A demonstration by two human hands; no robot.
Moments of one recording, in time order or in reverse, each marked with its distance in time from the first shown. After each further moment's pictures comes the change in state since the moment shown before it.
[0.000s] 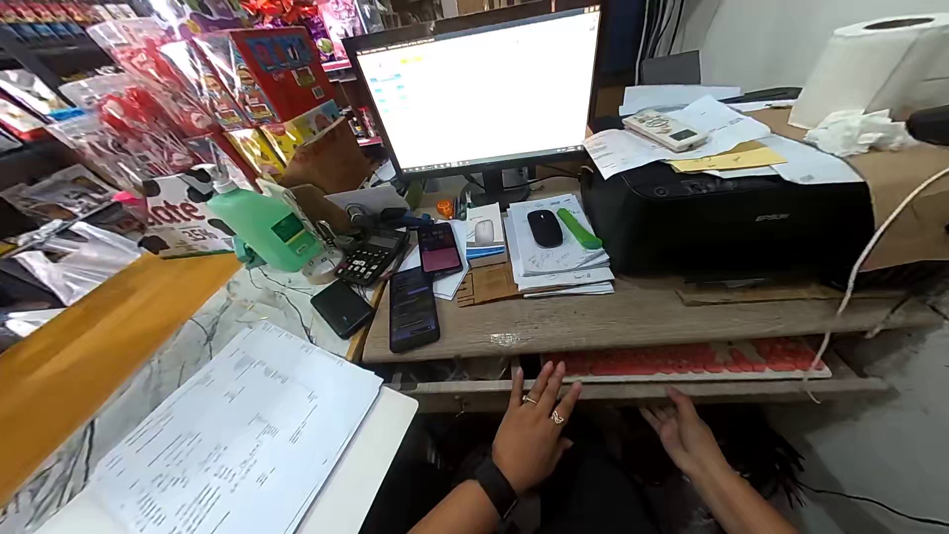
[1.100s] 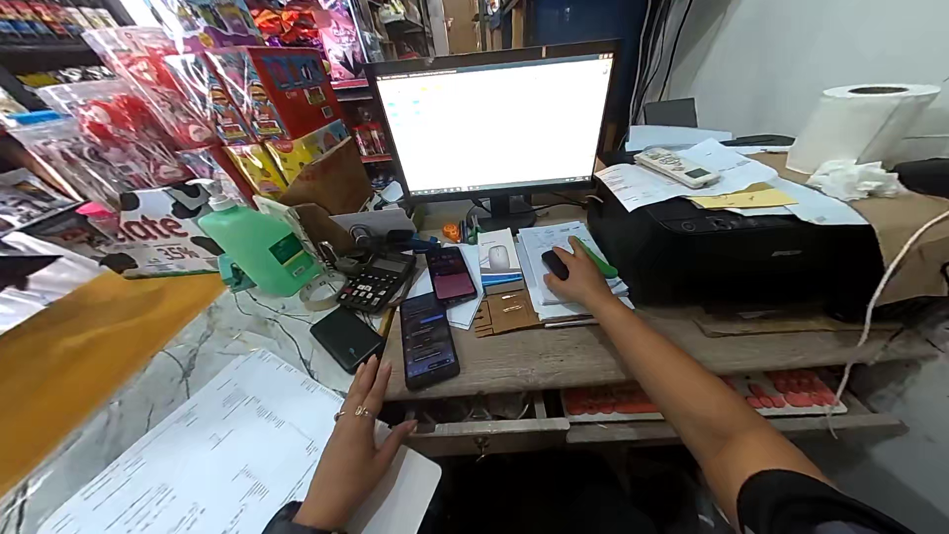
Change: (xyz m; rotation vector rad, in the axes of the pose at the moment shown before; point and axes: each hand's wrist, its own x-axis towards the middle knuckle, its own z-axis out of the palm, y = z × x) left_hand -0.111 -0.157 -0.120 -0.026 0.372 -0.405; right_hand 0.046 -0.097 0.274 -1.465 -0.402 -0.889
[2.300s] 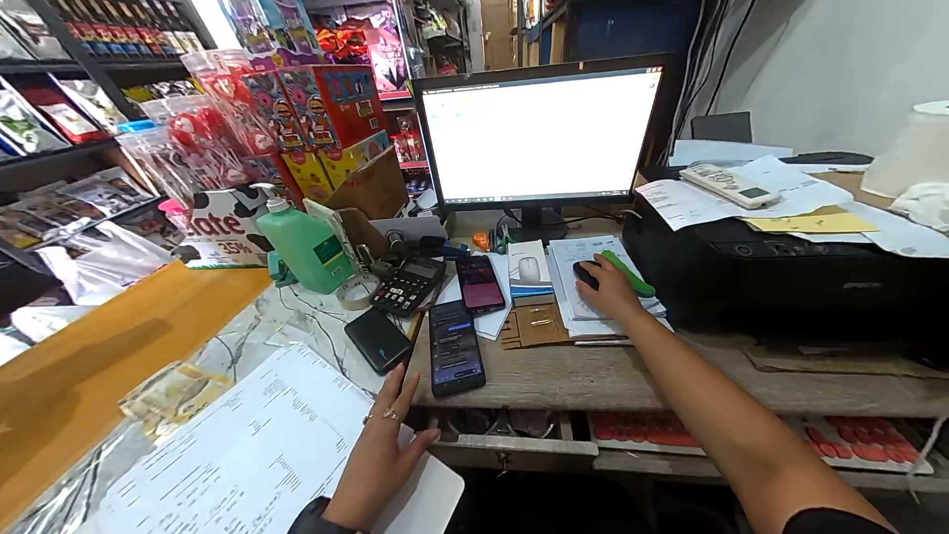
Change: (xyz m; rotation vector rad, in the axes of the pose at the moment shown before) left_hand -0.001 0.006 -0.006 -0.086 -0.079 -0.154; right_hand 0.014 -0.003 0.001 -0.025 0.001 -0.021
